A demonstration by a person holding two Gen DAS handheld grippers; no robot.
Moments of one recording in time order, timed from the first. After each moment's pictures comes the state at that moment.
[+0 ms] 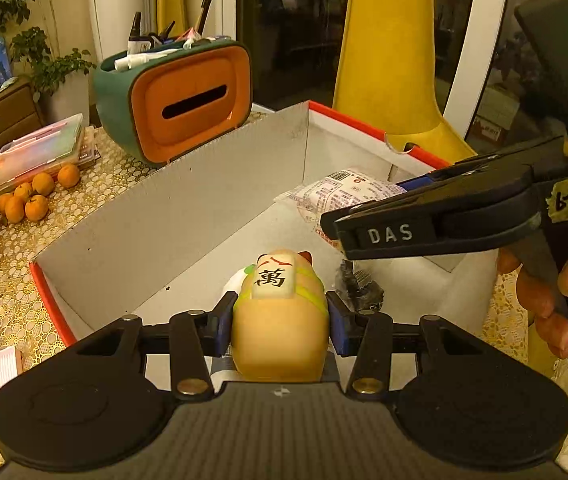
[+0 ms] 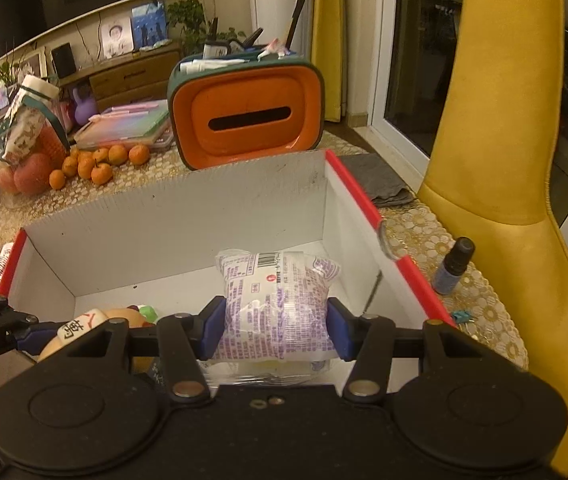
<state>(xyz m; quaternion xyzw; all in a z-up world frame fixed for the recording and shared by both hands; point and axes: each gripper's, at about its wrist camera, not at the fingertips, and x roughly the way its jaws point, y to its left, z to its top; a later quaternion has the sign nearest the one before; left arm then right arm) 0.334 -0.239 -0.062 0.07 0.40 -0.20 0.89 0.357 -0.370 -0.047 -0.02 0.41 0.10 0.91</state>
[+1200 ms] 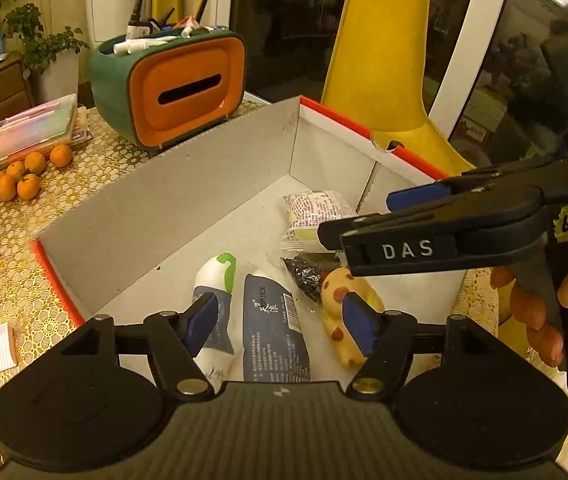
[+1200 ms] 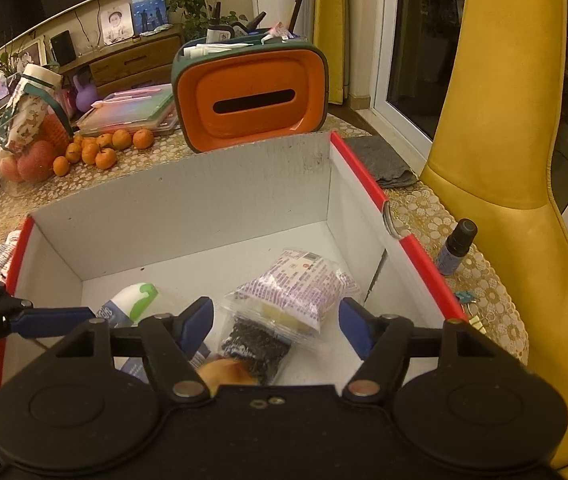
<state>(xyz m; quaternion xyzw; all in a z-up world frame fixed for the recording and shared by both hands) 0.322 -0.224 -0.047 0.04 0.42 -0.22 0.88 0.343 -0.371 -0.040 -0.01 0.43 0.10 0.90</state>
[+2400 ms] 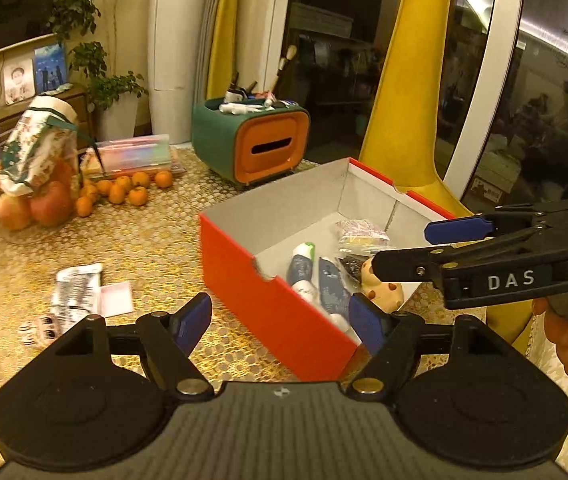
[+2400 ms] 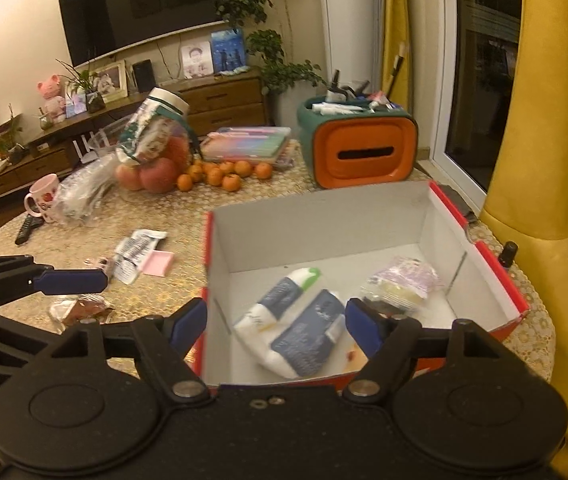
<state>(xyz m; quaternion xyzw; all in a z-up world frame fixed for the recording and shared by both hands) 0.205 -0.109 0.009 0.00 0.34 -0.17 0.93 0.226 -0.304 0.025 -0.01 0.35 0.19 0.92</state>
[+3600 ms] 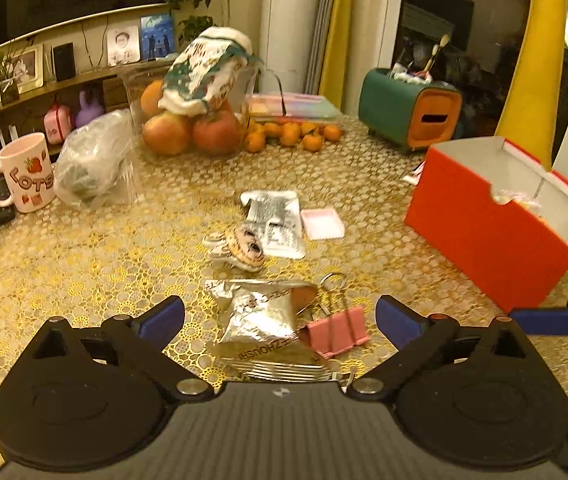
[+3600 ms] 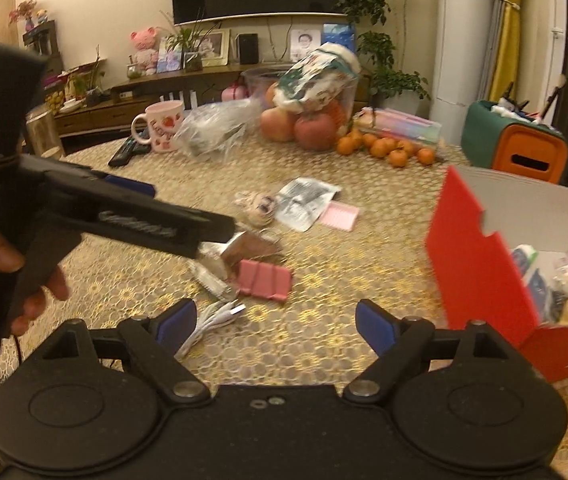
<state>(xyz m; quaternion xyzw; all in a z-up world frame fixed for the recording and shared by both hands) 0.191 0.061 -0.072 -0.02 0.35 -0.04 0.94 0.136 -0.120 -0.048 -0.09 0.33 0.29 0.89</state>
